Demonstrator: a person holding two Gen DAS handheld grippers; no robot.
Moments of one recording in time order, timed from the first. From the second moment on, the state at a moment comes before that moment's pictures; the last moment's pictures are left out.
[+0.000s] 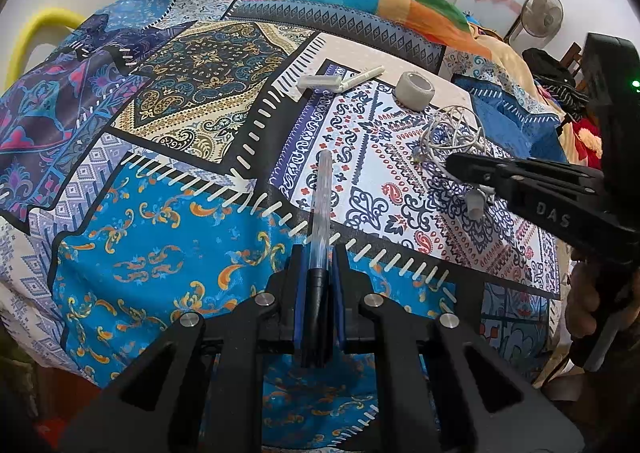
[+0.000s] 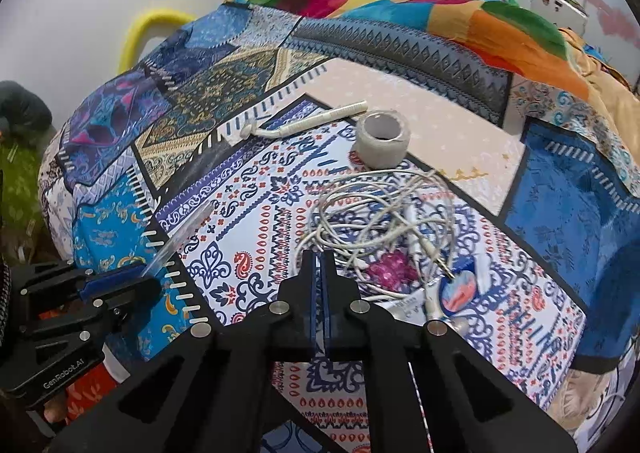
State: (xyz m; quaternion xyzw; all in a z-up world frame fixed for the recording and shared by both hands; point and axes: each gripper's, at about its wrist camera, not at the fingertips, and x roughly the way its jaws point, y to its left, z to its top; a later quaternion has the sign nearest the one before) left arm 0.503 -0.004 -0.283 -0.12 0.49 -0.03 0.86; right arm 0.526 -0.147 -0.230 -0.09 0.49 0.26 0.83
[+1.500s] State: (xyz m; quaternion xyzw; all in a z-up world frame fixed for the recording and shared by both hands) left arm 0.540 -0.025 -0.283 -0.08 0.50 -0.05 0.86; right arm 0.568 -0.200 -0.167 0.03 0.47 0.23 0.85
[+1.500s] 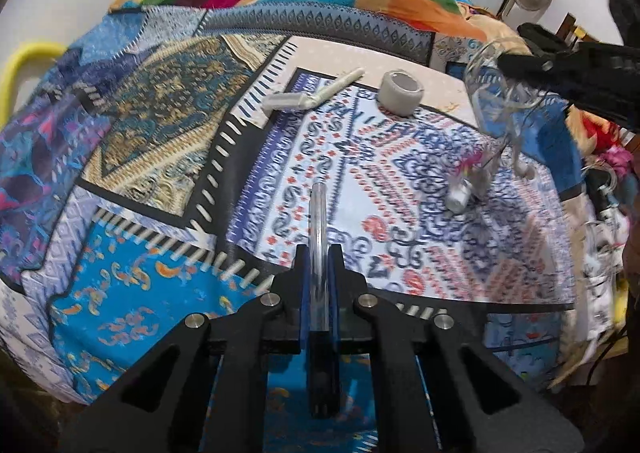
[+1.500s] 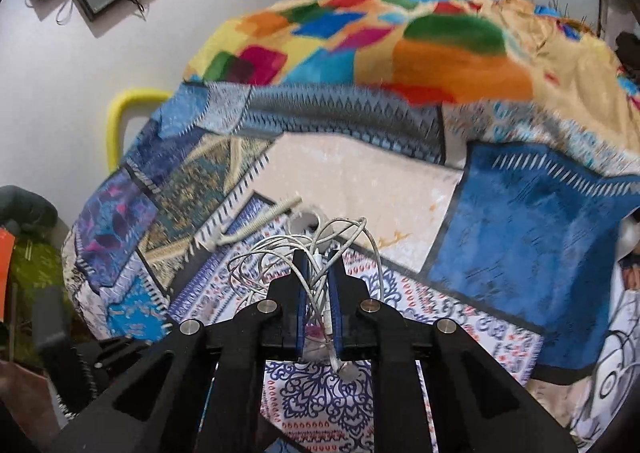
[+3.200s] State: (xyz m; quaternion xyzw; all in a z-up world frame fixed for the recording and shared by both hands) left arm 0.499 -0.053 -0.236 -0.09 0.47 -0.07 0.88; right arm 0.474 -0.227 -0.234 -0.03 0.55 0.20 0.81
